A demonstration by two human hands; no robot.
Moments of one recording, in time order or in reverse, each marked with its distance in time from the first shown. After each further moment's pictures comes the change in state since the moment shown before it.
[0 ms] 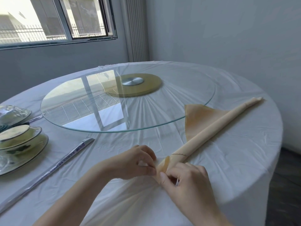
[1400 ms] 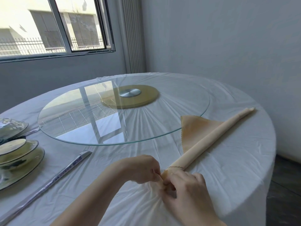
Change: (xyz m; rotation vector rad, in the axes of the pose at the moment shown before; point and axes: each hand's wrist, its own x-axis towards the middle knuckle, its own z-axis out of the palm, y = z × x) left_hand 0.032 0.034 -0.010 0.258 -0.216 -0.172; right_hand 0.006 0.014 0.010 -0.076 -0.026 -0.045
